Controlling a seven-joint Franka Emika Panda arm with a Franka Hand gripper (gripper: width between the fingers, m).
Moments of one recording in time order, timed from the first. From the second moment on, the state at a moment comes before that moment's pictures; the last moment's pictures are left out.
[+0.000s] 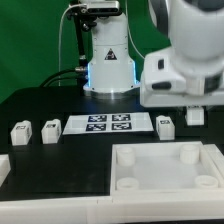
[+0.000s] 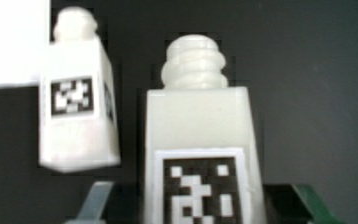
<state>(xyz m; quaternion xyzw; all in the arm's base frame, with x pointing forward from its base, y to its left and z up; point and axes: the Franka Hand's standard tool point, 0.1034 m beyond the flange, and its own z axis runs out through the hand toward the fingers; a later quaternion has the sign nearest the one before) 0.452 0.143 0.080 -0.96 0.07 0.26 0.06</state>
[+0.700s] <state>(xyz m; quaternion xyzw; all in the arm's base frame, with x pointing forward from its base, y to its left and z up) 0.506 0.134 0.153 -0.98 0.07 -0.15 0.07</state>
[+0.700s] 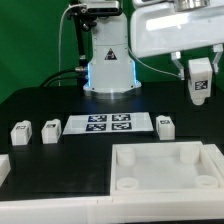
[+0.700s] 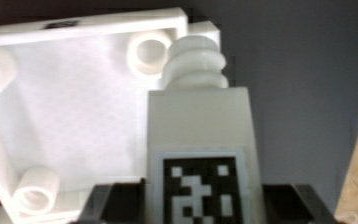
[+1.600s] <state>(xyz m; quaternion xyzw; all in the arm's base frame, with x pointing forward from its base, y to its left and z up) 0.502 0.151 0.154 -0.96 0.06 -0.24 0.10</state>
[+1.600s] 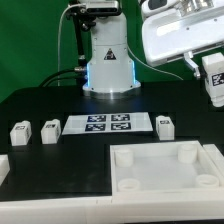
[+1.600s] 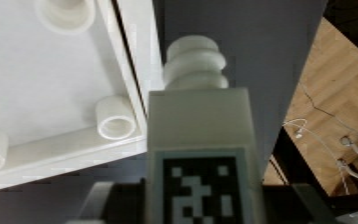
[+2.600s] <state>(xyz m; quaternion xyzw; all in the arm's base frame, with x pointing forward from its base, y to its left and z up) 0.575 0.111 0.167 -0.95 -0.03 -0.31 0.05</state>
